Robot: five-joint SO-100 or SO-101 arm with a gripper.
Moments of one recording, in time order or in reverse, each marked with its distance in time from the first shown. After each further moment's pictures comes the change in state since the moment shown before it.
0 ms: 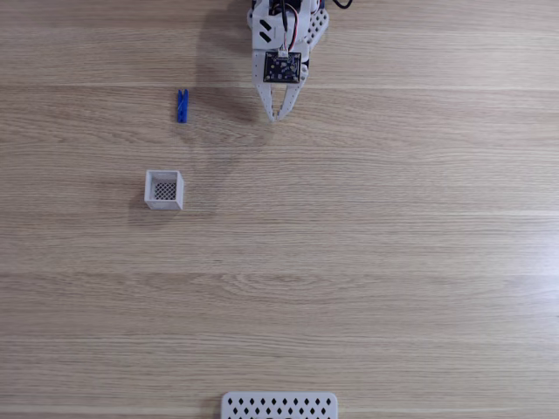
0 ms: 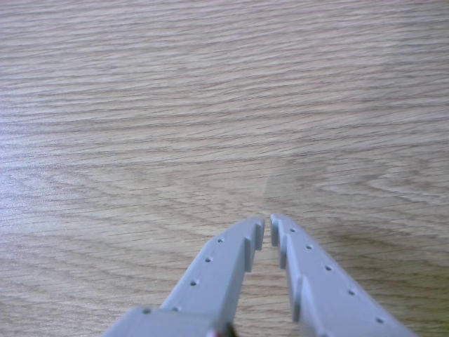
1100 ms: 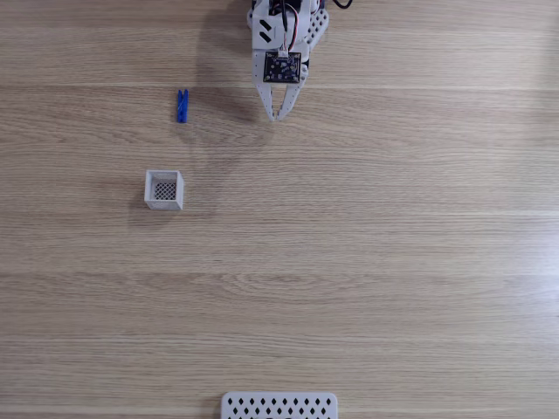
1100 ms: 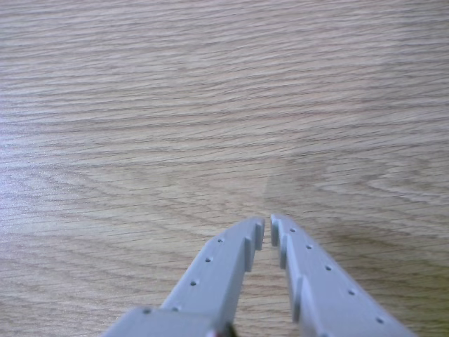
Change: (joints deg) arm 0.0 0.0 0.0 0.0 0.0
